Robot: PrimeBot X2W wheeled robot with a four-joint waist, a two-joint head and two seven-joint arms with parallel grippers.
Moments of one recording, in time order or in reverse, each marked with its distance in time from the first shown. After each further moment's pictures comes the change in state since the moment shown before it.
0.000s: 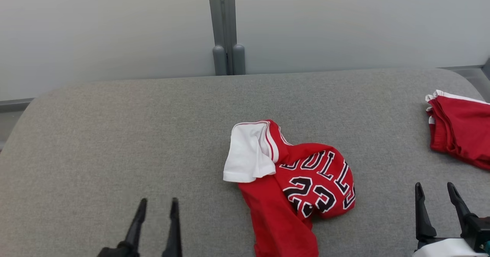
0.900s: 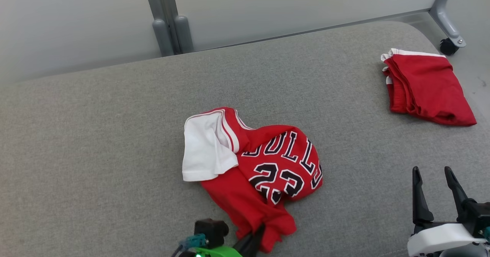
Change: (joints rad) left arm -0.287 -0.001 -0.535 0.382 -0.383 -0.008 0.254; right arm -0.068 0.000 0.011 0.005 0.018 0.000 0.000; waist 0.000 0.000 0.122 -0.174
